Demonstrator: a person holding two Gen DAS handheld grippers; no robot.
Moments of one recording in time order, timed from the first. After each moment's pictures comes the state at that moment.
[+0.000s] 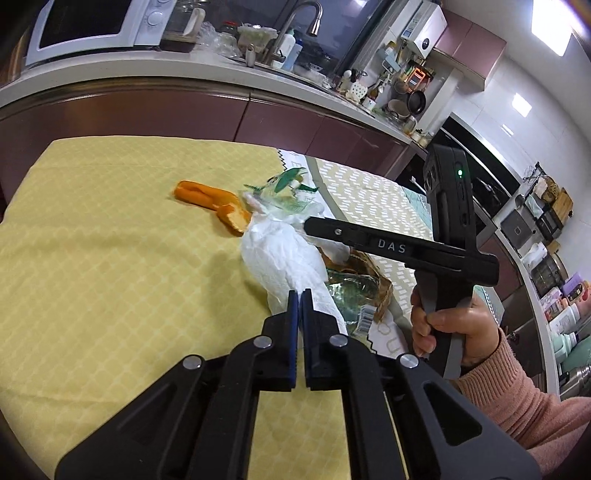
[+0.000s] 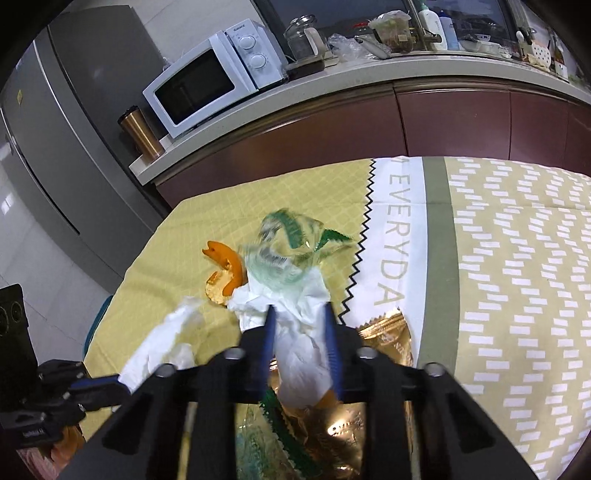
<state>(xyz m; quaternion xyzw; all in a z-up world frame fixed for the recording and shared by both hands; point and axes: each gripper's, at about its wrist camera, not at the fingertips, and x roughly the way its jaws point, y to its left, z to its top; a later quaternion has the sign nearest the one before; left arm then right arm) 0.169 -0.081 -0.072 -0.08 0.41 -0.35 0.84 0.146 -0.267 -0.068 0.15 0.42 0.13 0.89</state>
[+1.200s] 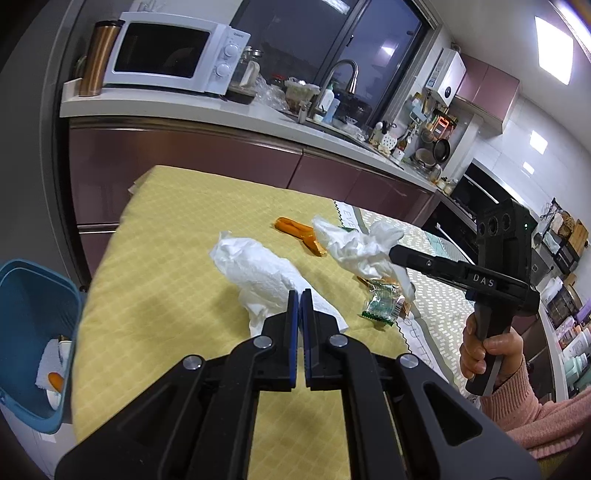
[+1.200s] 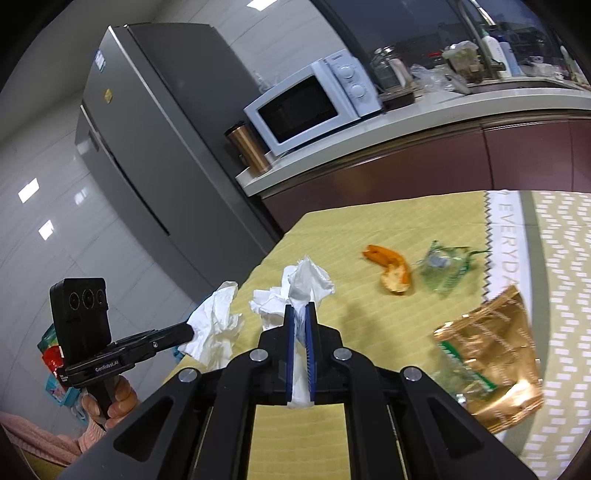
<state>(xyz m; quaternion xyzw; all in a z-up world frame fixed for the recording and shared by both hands) 0.116 0.053 -0.029 -0.11 0.34 -0.28 0.89 0.078 -0.201 -0.007 0.18 0.34 0.28 0.88</state>
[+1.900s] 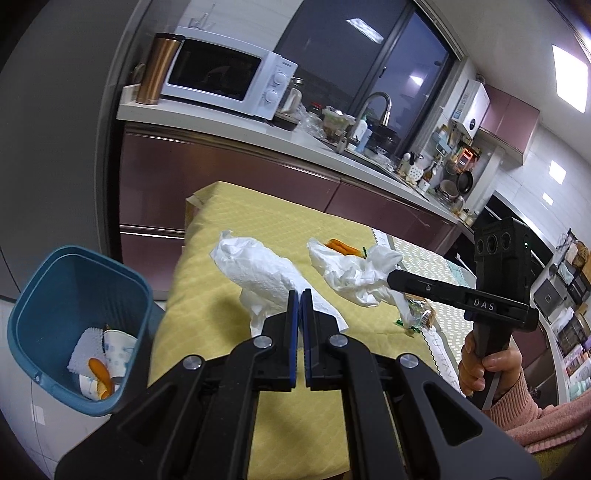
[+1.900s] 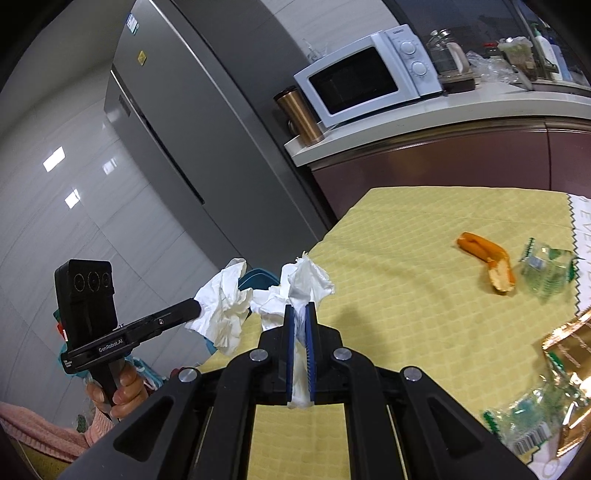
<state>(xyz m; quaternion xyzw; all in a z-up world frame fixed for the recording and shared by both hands) 0.079 0.138 -0.021 -0.14 0.31 -0.22 0.91 0.086 -0.120 -0.006 0.15 0.36 0.35 0.85</state>
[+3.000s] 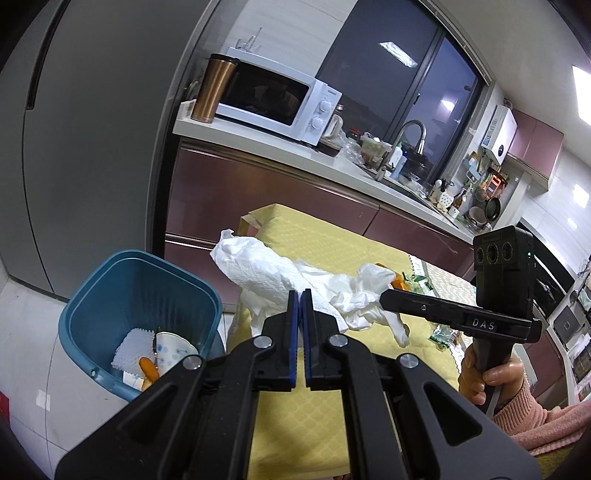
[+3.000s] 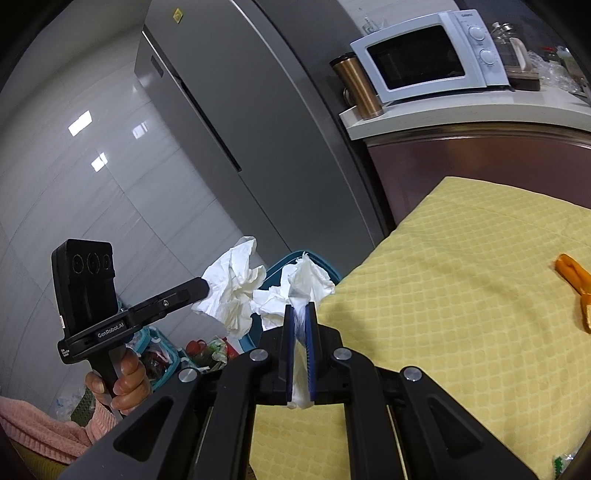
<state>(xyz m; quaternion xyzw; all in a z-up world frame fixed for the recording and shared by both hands) 0.036 0.203 -0.005 -0.17 0.28 -0.15 0.93 0.107 -0.032 -0.009 0.11 0.38 0.42 0.82</state>
